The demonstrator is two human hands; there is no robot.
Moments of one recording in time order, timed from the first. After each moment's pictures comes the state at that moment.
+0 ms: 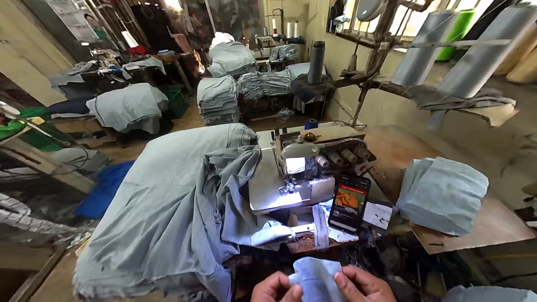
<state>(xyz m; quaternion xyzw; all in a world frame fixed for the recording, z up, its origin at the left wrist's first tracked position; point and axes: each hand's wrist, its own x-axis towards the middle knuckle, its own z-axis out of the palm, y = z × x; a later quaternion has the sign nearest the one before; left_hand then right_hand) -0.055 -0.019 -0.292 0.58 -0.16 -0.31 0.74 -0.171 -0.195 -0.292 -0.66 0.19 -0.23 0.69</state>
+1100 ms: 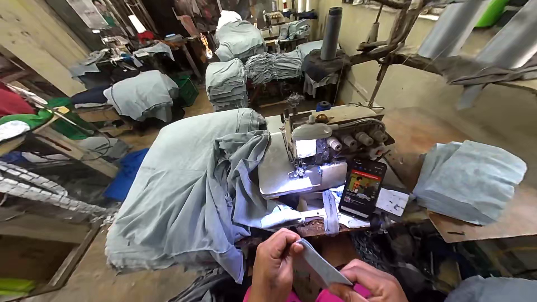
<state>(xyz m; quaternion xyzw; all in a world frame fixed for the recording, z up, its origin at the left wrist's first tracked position) -0.012 -0.036 -0.288 0.66 -0.41 -0.01 0.62 -0.175 -0.189 -0.286 -0.79 0.10 -0.21 0.57</state>
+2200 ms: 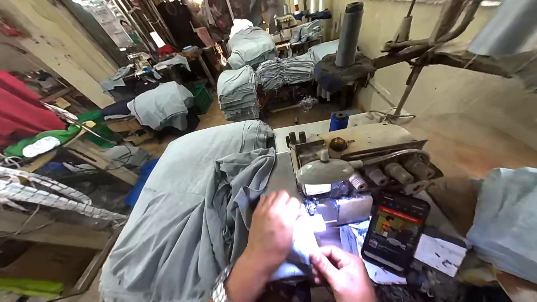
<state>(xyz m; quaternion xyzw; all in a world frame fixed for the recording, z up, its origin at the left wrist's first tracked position) 0.116 -0.110 -0.255 0.84 -0.48 0.19 0.18 -0.041 -0.209 -0.307 -0.64 0.19 -0.17 0.73</state>
